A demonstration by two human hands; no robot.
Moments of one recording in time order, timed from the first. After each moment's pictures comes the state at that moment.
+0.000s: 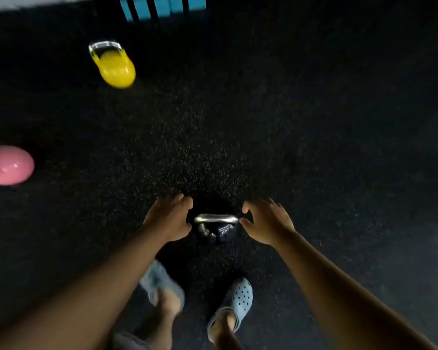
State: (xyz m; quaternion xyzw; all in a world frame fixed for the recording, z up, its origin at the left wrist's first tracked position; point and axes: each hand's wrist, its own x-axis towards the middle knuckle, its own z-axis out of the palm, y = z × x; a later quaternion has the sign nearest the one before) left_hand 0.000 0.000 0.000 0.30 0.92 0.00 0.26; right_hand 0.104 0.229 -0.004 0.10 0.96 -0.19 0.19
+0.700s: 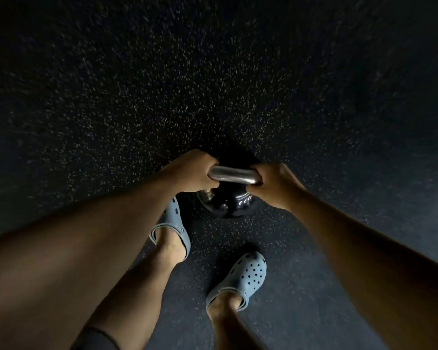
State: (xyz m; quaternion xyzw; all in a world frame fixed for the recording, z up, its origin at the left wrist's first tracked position) left_hand -0.089 0.022 -0.288 0.28 0.84 0.18 0.43; right_hand 0.007 0.223 -0.273 0.10 0.89 -0.32 0.30
